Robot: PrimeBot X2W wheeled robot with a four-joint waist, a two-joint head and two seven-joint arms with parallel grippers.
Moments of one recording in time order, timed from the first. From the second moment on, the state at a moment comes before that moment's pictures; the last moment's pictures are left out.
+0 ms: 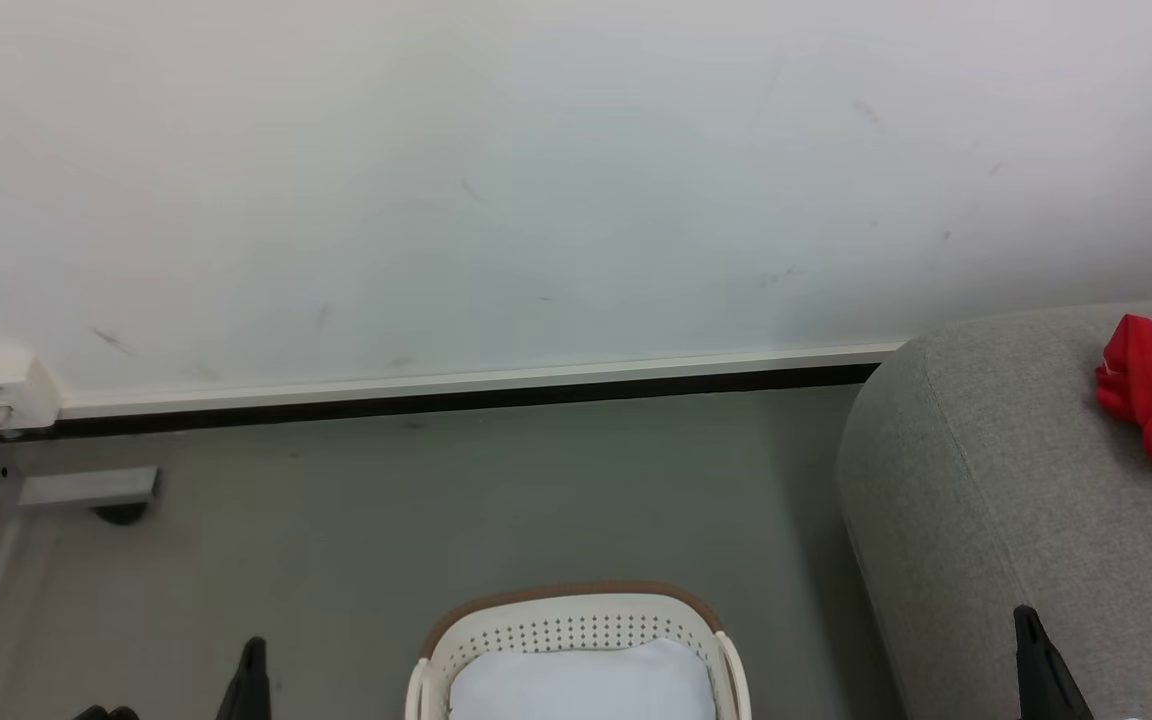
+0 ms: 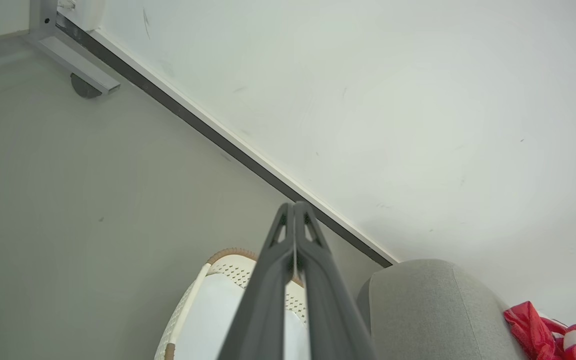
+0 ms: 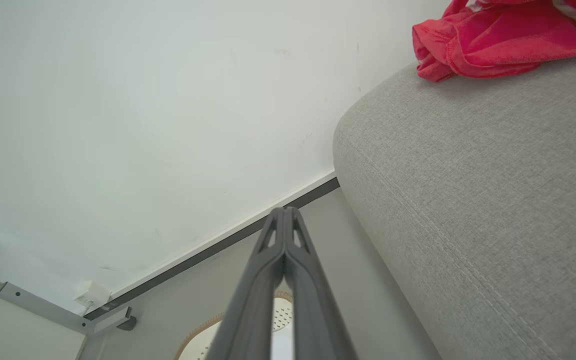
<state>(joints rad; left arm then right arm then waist) 0.00 0.08 0.02 0.31 -0.77 -0.04 -0.12 -0.03 -0.04 -0.01 0.35 0.67 0.13 -0.12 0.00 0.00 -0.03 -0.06</state>
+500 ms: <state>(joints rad) -0.03 0.07 0.04 0.30 -0.96 -0.05 -0.07 -0.04 -0.04 -0.03 0.32 0.88 0.13 -0.07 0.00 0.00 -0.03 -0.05</state>
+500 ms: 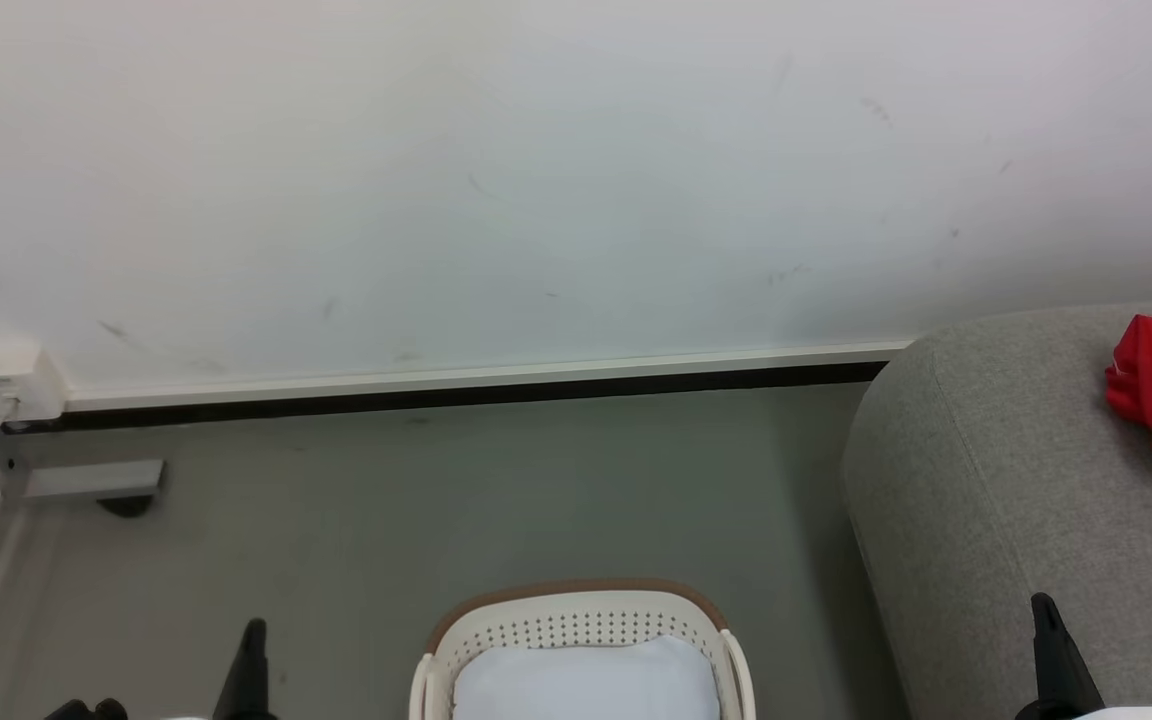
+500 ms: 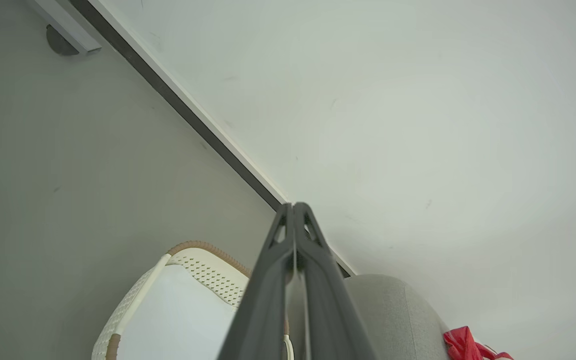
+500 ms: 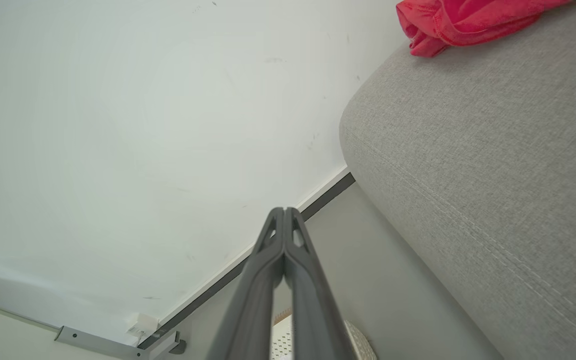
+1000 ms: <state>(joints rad) -0.04 0.07 0.06 0.29 -1.11 -0.07 -0.02 -0.06 -0.05 -0.05 0.31 1.06 0.13 -0.02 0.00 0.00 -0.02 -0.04</state>
